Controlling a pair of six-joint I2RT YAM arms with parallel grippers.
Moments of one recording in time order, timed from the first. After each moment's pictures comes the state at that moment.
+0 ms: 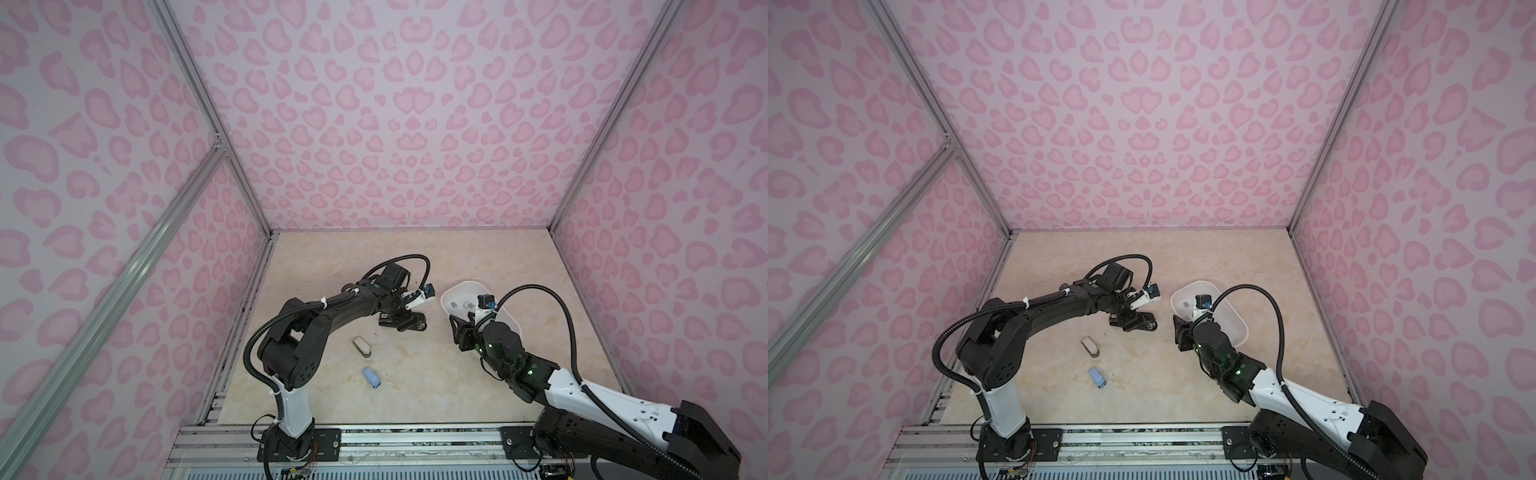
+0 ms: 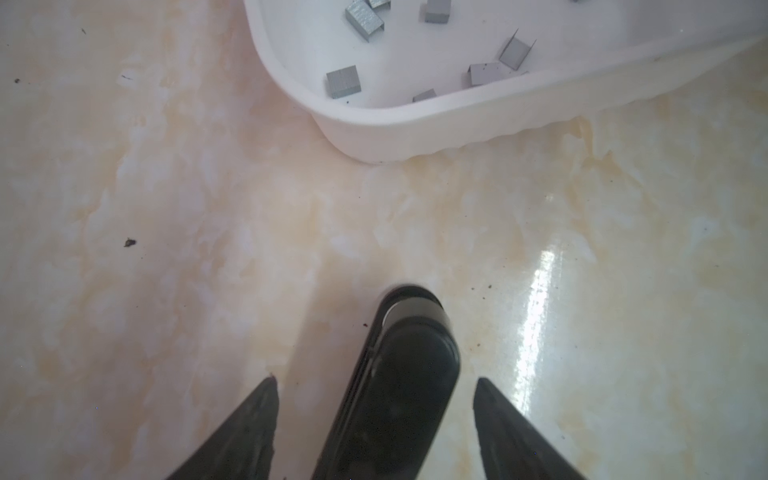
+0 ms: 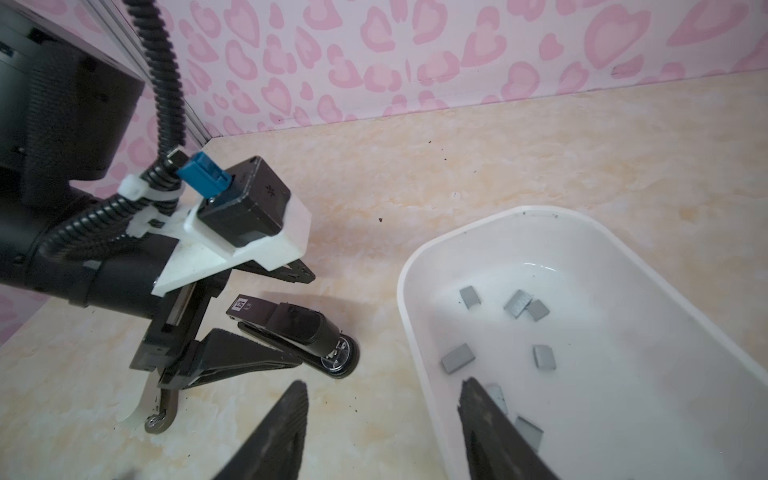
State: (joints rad) left arm -0.62 1.88 1.25 -0.42 0.34 0.61; right arm 0.81 0.96 0.41 0.13 0.40 0.46
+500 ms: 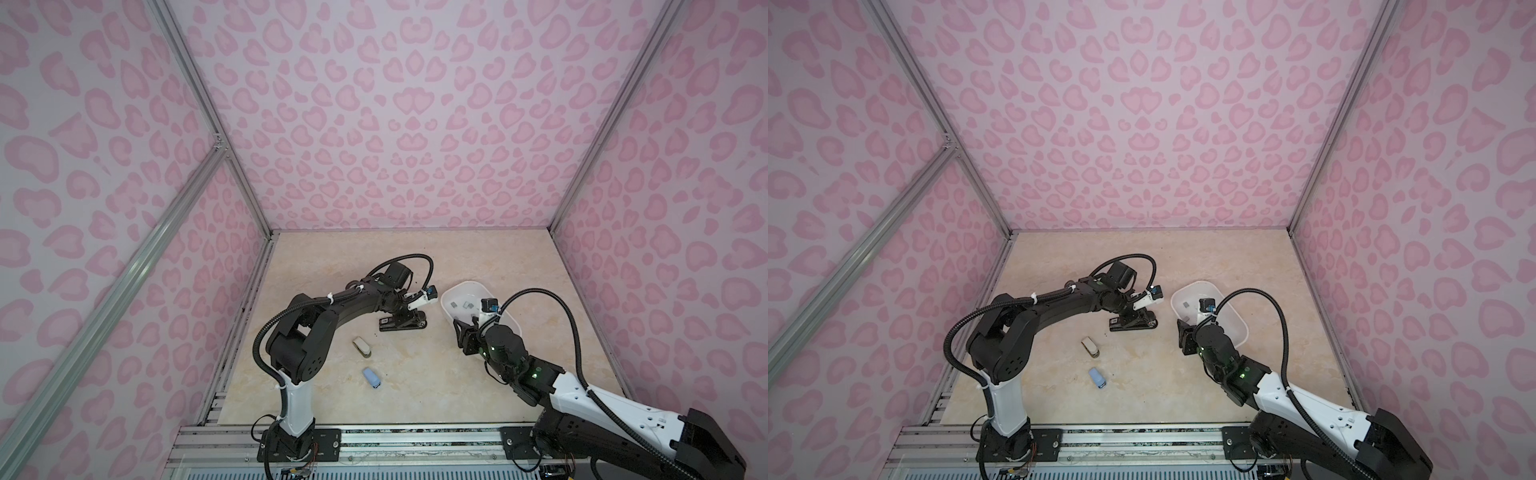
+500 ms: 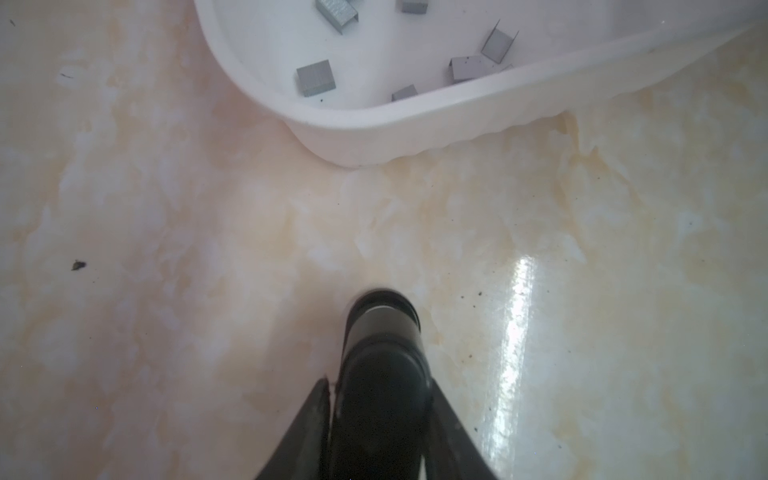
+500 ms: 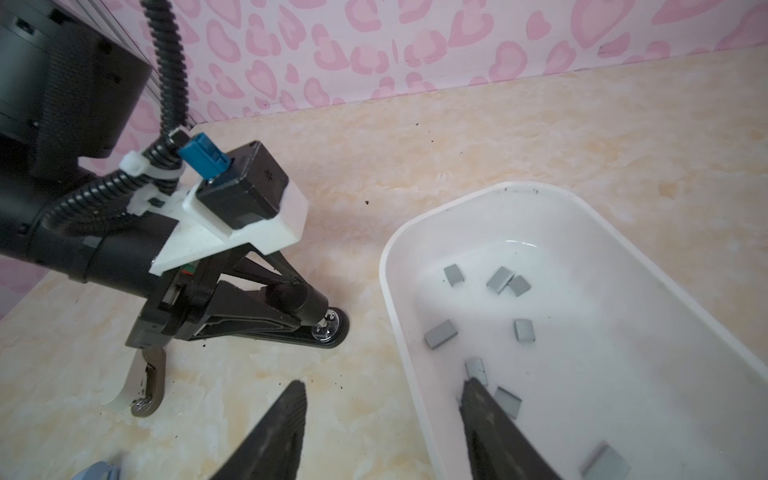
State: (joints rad) left arm -0.62 1.93 1.30 -0.48 0.39 0.64; right arm 0.80 0.94 0.39 0.09 0.40 0.48
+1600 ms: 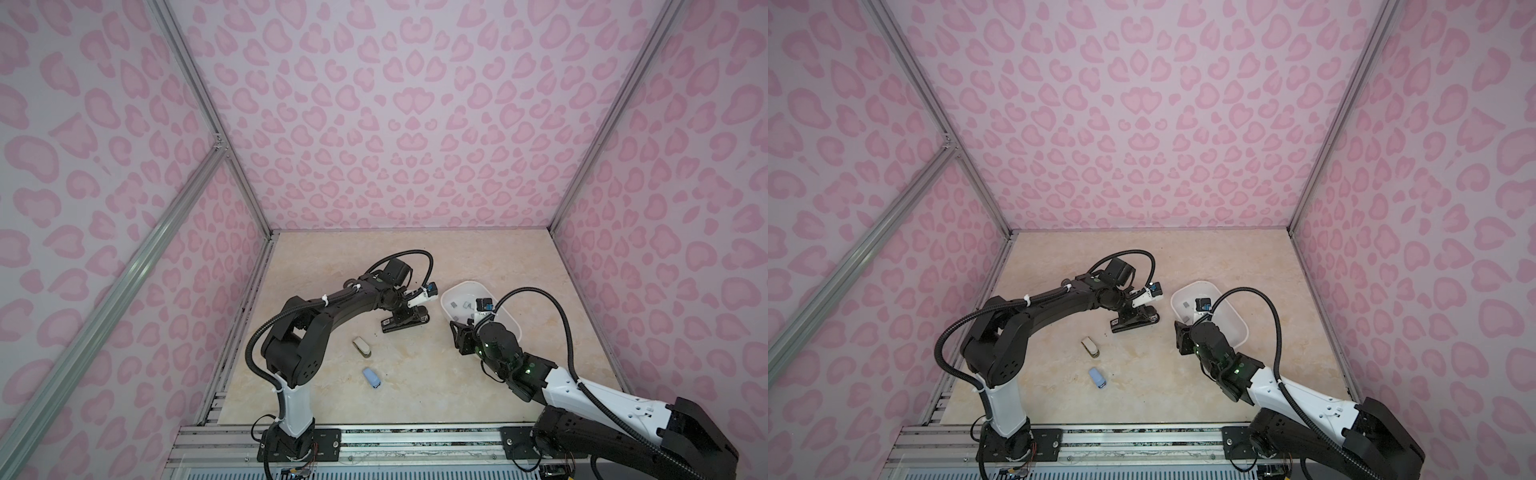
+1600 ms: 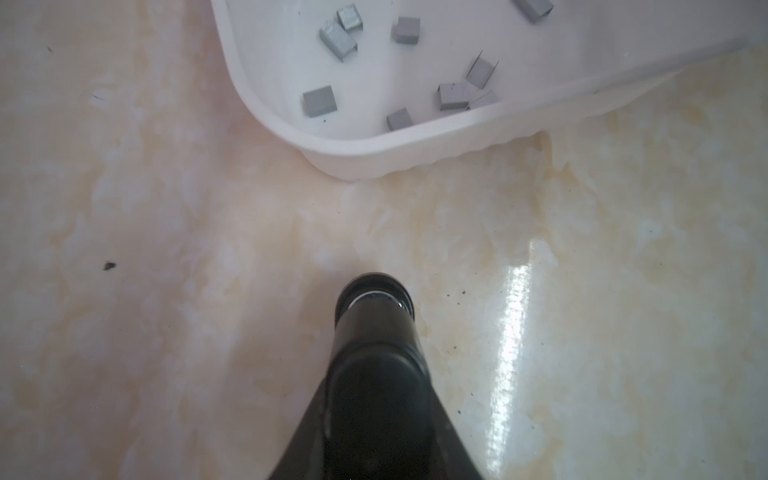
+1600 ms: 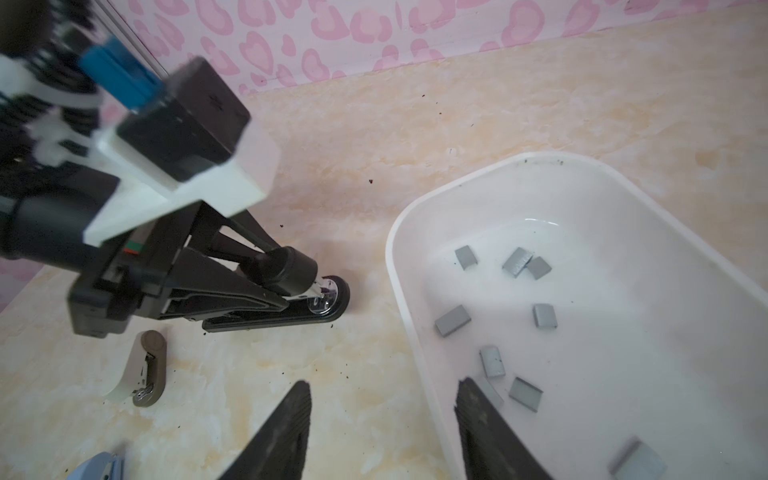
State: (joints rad) left arm -0.62 1.83 1.31 -0.52 0.40 0.62; right arm 0.79 1.01 0.40 0.11 0.34 0.52
